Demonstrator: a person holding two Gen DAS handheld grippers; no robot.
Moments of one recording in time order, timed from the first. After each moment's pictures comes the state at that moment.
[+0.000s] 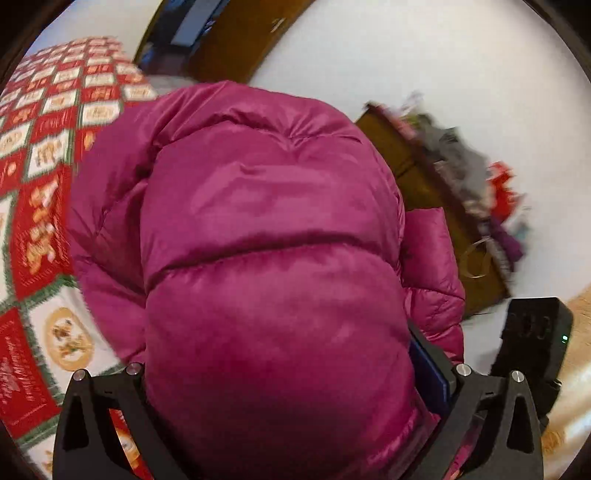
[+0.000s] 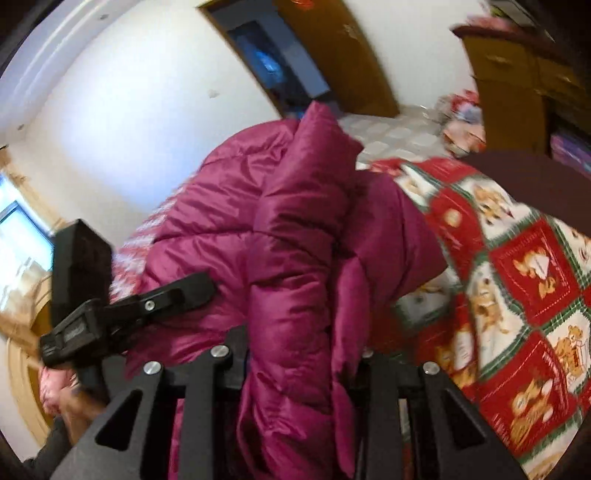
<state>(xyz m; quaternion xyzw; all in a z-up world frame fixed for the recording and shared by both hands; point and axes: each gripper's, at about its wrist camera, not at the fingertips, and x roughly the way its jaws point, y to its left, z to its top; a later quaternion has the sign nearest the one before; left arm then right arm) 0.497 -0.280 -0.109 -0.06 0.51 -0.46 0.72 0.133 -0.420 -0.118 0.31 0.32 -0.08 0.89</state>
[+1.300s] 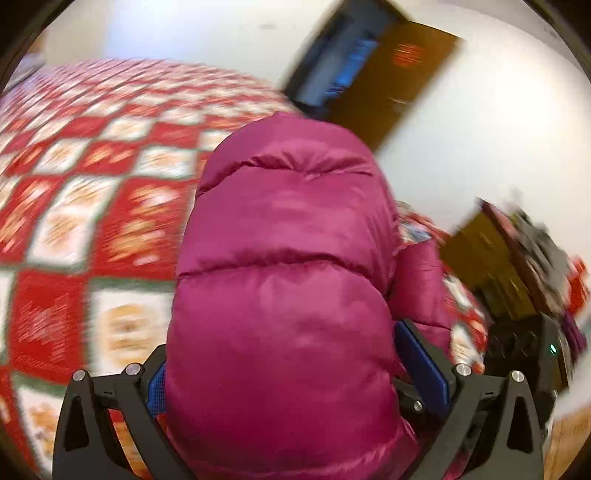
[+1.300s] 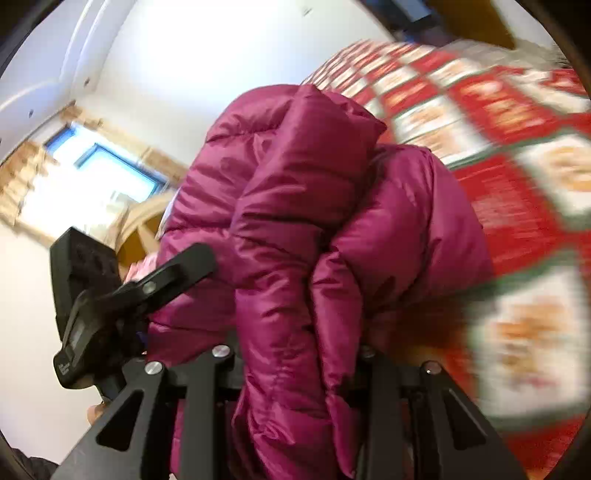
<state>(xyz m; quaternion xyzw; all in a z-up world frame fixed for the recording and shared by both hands) 0.564 -0.032 -0.112 -0.15 0.45 -0.24 0.85 0.347 -0.306 -0.198 0.33 0.38 0.22 0.84</state>
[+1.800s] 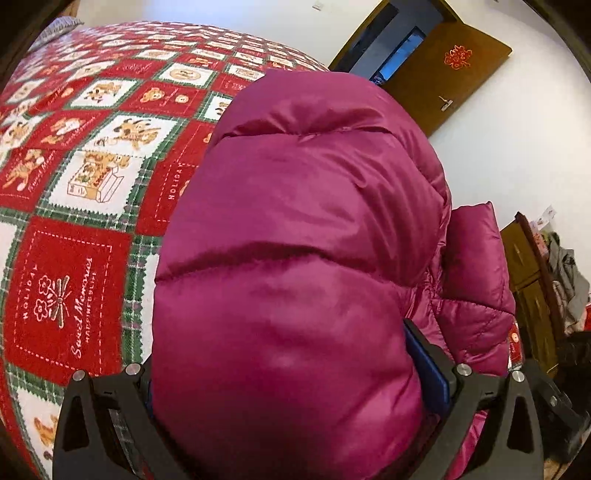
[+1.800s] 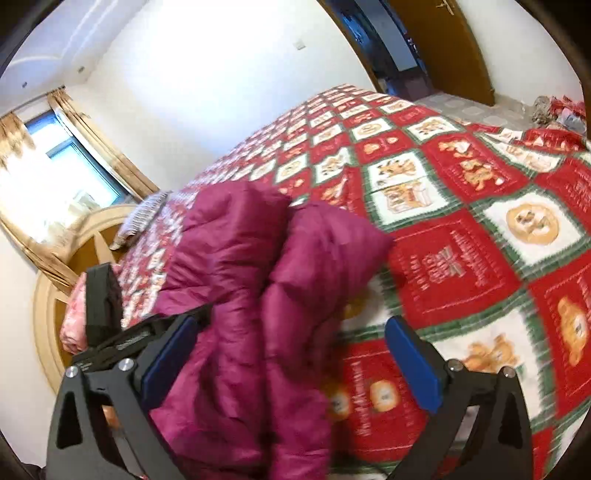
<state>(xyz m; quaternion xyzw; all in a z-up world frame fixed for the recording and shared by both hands) 0.595 -0.011 -0.170 -0.17 0.49 -0.20 0.83 0.330 -0.337 -0.189 0.26 0.35 0.11 0.90</state>
